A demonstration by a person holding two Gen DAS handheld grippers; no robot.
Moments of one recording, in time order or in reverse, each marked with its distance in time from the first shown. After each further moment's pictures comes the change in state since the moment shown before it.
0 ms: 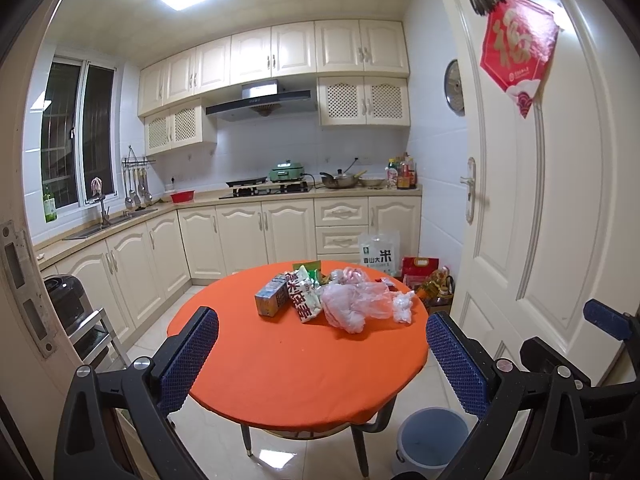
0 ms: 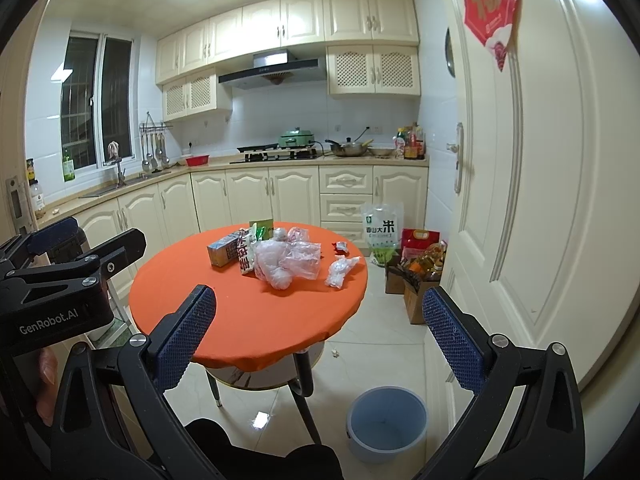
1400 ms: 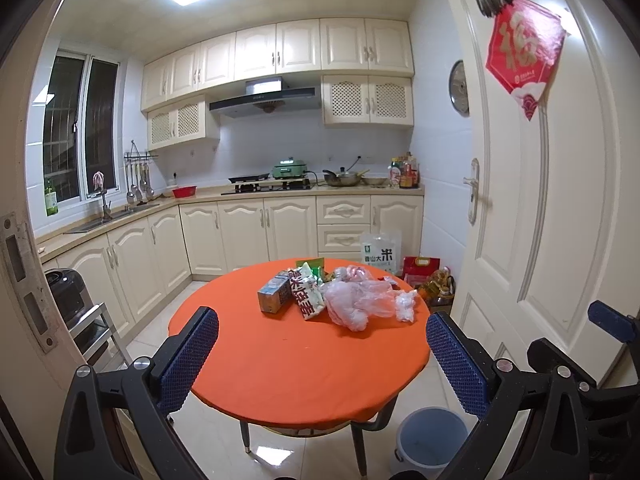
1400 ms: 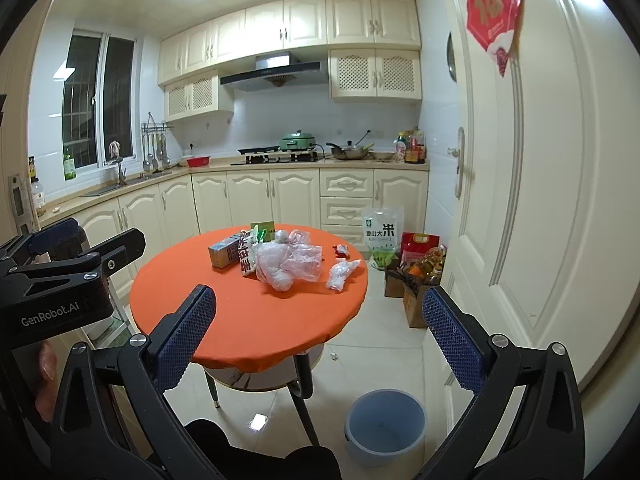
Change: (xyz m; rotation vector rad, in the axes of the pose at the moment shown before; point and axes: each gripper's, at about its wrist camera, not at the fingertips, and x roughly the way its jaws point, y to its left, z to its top) left arm -0.002 0.006 0.006 -0.017 0.011 0.003; right arm -0.002 0.002 0.003 -0.014 -0.007 -0.003
